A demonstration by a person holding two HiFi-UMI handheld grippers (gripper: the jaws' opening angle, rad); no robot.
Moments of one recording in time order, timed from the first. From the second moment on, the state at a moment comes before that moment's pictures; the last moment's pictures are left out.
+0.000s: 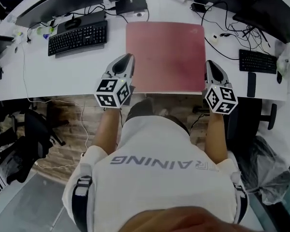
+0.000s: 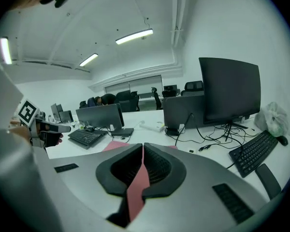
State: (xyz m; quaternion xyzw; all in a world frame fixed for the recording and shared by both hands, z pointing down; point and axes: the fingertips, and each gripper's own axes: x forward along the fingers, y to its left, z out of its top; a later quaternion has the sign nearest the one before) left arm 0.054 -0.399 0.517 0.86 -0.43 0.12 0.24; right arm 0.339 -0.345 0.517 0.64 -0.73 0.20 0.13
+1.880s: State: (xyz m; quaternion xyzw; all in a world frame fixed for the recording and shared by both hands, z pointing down) left arm 0.039 -0.414 0.760 0.70 -0.51 0.41 0.29; right arm 0.362 -0.368 0.740 0.60 -0.66 0.33 0.32
